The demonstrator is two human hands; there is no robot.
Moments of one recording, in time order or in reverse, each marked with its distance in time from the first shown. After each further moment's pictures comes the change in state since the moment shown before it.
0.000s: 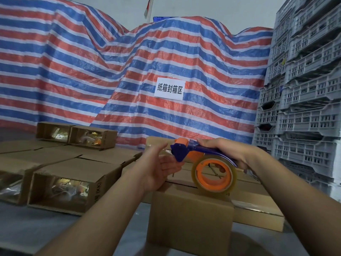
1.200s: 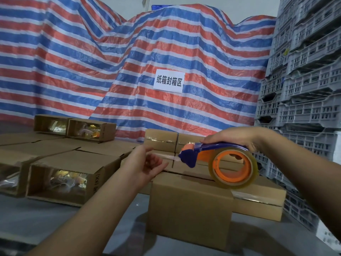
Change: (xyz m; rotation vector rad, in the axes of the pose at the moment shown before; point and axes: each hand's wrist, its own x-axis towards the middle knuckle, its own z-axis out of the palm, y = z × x) left_hand 0.010 -0.017 -0.028 -0.355 0.168 0.020; right_hand -0.013 -0.019 -0.014 -0.325 -0.182 0.140
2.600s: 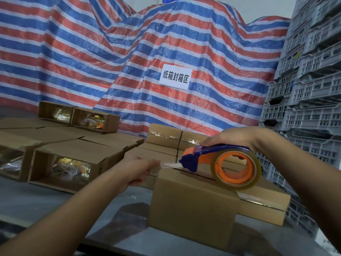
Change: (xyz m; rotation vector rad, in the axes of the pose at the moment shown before) left_hand 0.024 0.002 -0.054 0.887 -0.054 0.094; right_hand 0.011 -0.017 0.017 -0.255 0.082 0.064
